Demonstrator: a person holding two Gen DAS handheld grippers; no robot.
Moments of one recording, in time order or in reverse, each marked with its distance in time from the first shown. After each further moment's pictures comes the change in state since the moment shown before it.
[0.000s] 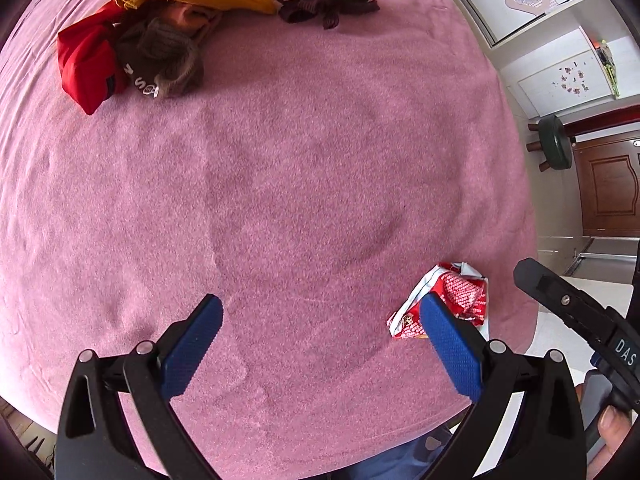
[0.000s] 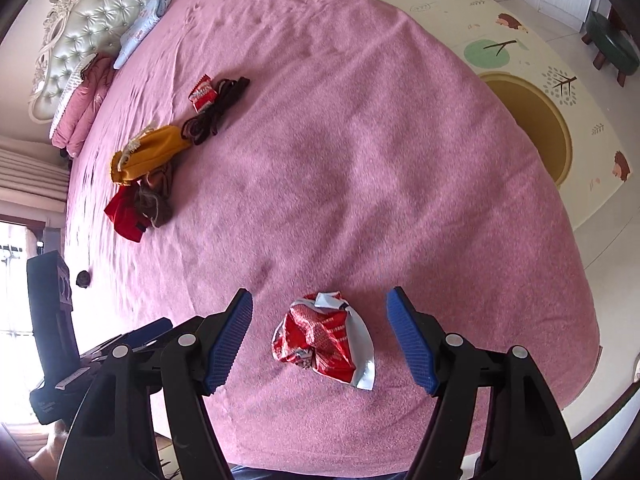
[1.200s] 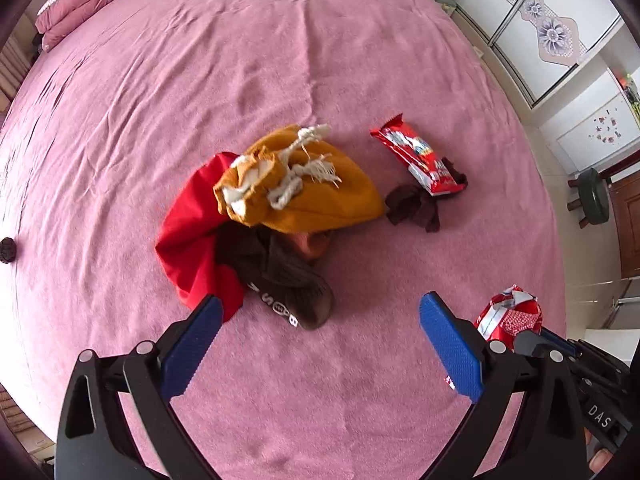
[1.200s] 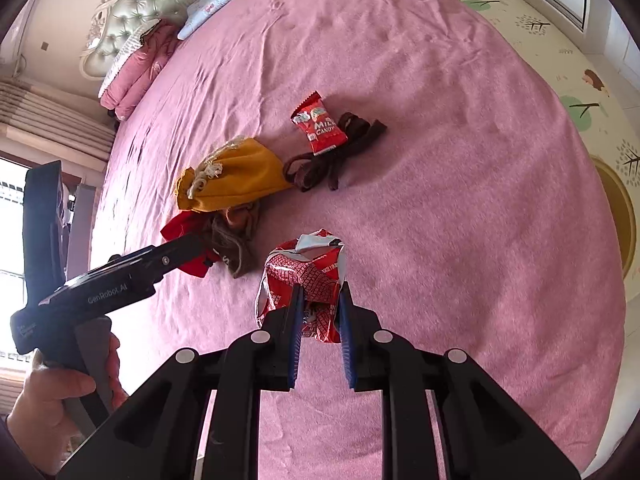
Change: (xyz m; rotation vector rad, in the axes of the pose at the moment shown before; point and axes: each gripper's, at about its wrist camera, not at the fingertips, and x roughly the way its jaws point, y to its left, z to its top) left arm -0.079 0.062 0.141 -0.029 -0.211 0.177; right arm 0.024 0.116 0.105 -0.213 0.002 0.141
